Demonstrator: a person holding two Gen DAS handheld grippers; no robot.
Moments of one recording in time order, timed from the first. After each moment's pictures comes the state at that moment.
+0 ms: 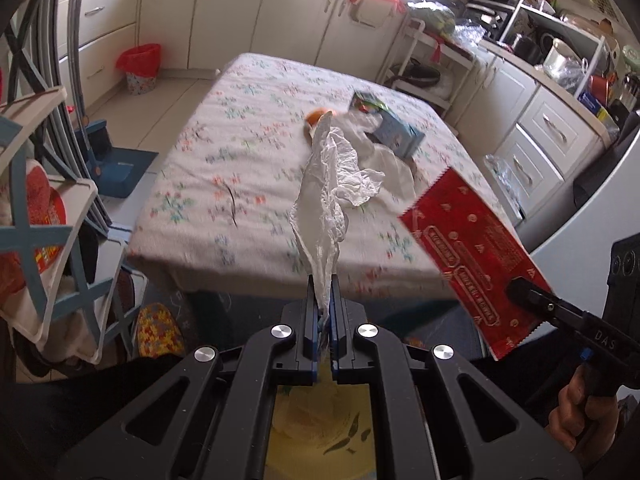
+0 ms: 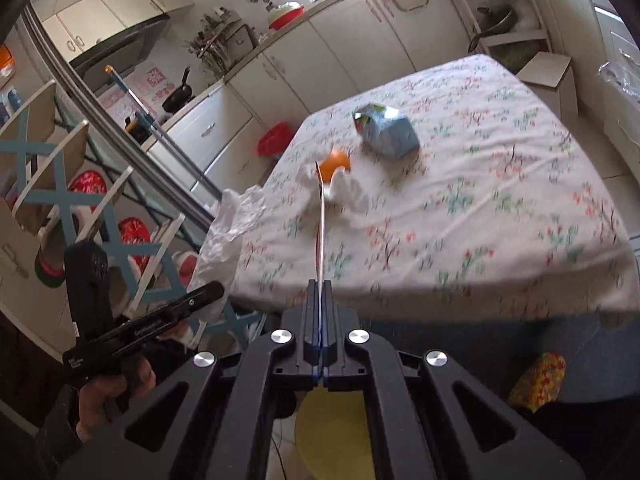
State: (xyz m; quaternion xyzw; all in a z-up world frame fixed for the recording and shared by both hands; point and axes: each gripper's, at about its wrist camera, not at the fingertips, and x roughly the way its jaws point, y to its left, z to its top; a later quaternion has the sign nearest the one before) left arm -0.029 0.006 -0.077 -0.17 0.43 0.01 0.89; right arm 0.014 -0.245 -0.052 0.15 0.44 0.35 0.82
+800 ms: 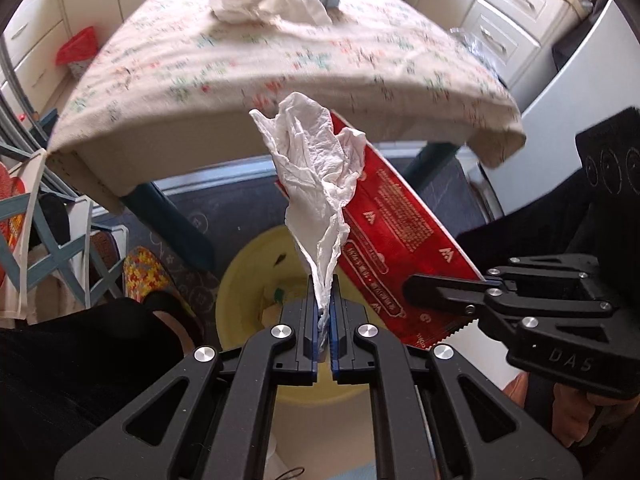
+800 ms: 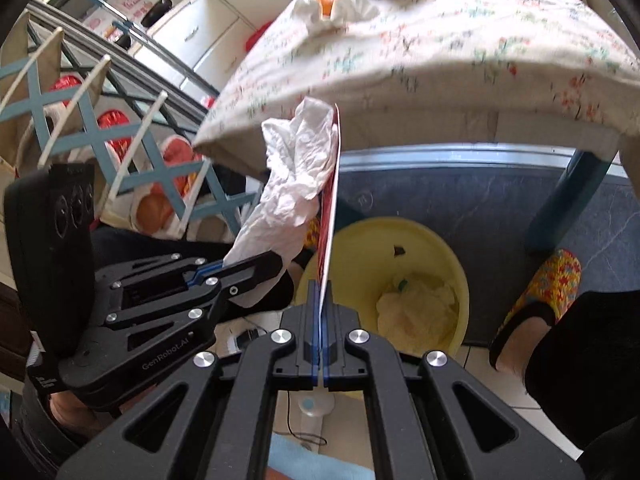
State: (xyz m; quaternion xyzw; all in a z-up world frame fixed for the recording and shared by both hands) left arm -0.067 -0.077 -0.137 -0.06 0.56 -0.07 0.82; right arm -0.040 -0.219 -0.118 0.08 0.58 0.35 0.73
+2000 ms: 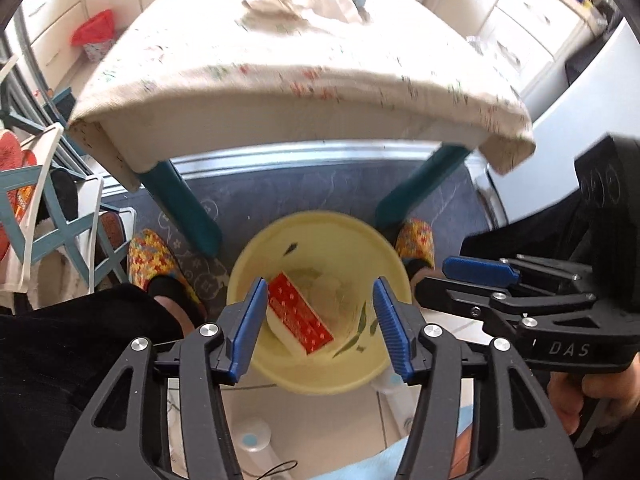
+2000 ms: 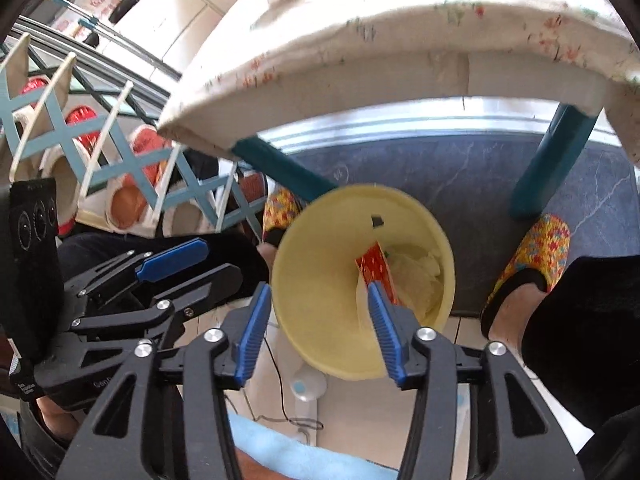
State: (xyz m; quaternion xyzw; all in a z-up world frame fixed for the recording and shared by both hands) left arm -0.077 -0.059 -0.130 -0.10 0.55 -0.03 0.83; right arm -0.042 -0.226 -0.129 0.09 0.60 0.30 0.73
